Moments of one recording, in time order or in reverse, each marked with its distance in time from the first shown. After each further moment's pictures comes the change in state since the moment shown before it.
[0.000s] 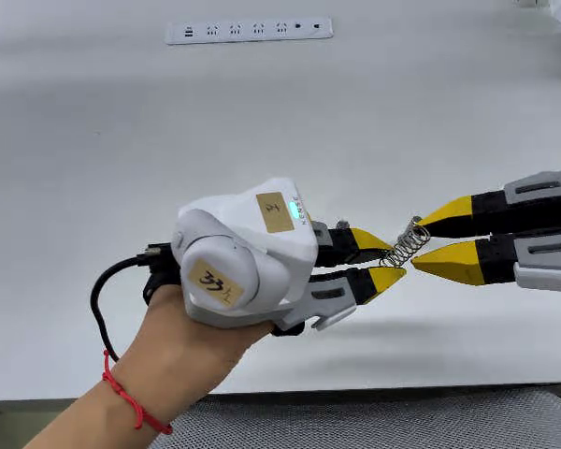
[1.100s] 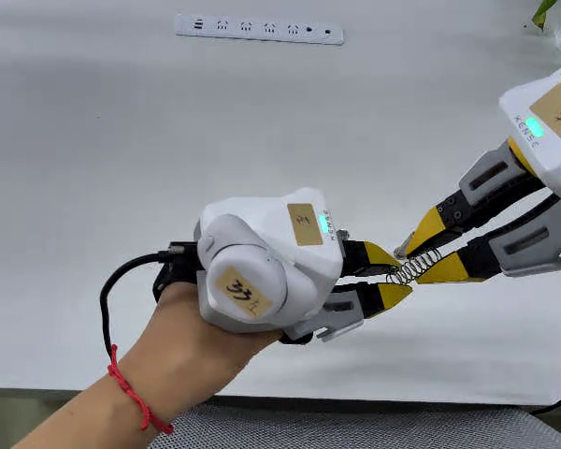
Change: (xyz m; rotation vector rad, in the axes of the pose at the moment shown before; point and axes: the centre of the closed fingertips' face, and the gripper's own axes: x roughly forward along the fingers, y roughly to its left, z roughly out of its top) left arm 0.002 -0.003 -0.001 0.023 -0.005 -0.016; right arm 0.013 0.005 -0.010 -0.387 0.453 0.223
